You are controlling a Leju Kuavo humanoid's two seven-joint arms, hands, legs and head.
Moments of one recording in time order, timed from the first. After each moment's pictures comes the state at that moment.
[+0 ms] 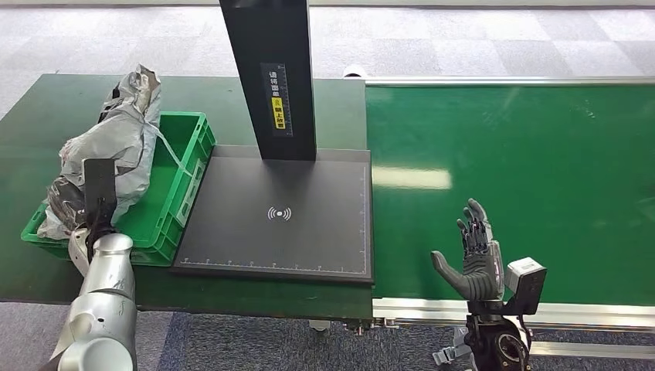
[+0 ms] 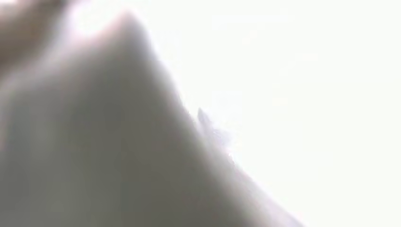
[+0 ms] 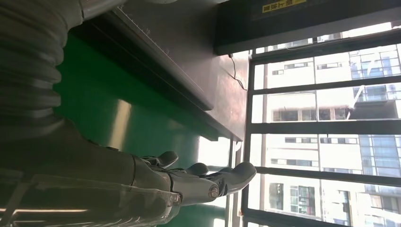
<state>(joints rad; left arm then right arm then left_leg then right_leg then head) -0.71 -0.06 0.66 -0.69 -0.82 0.59 -0.42 -0.09 -0.01 0.05 -1.24 -0.07 0.30 -0.46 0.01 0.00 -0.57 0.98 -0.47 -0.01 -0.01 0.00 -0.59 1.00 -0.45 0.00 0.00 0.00</state>
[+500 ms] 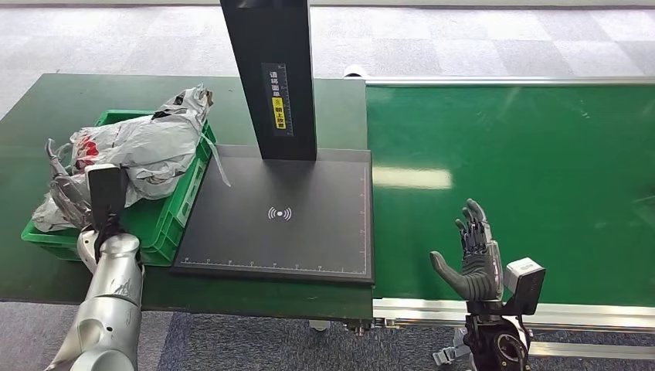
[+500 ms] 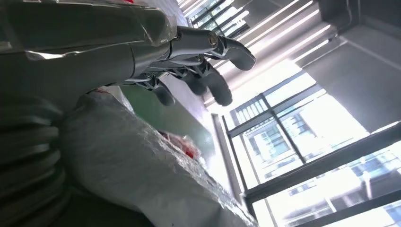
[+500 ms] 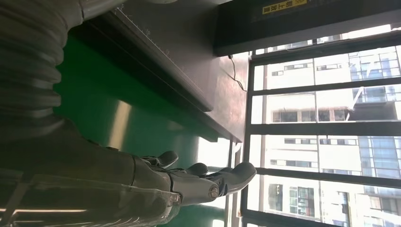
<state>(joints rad) -0.65 -0.06 0.51 -0.76 -0.55 0.69 -0.66 -0.09 -0.01 0.05 -1.24 -0.07 0.30 -0.46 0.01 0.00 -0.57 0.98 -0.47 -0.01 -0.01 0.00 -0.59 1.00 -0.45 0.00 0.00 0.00</state>
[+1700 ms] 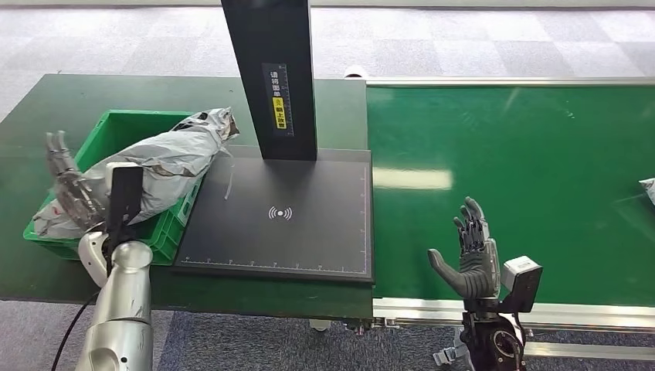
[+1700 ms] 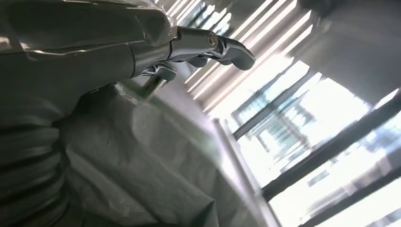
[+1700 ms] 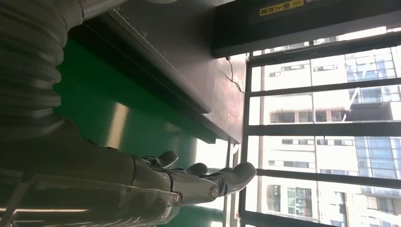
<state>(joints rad) -0.54 -0.16 0.40 -1.03 -0.94 0.60 -0.31 -0.11 -0.01 0.07 -1.21 -0.08 0.29 -0.48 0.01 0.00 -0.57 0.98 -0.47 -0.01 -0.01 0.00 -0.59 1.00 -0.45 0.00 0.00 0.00</state>
